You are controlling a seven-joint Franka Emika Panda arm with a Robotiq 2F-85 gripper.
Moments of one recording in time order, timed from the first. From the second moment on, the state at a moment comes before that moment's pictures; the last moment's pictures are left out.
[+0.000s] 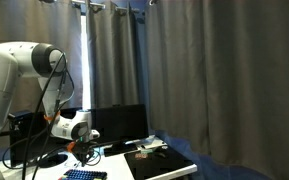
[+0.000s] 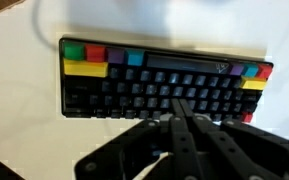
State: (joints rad) arm 0.42 0.25 0.36 -2.37 0.13 2.80 -0.13
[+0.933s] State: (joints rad) arm 0.38 0.41 0.38 -2.28 0.09 2.86 -0.15
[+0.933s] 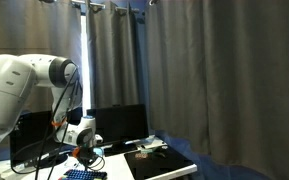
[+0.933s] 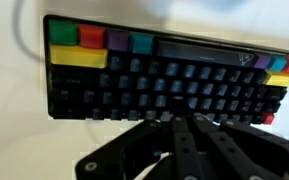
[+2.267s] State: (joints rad) arm 0.39 0.47 0.34 -2.27 -0.03 2.95 -0.15
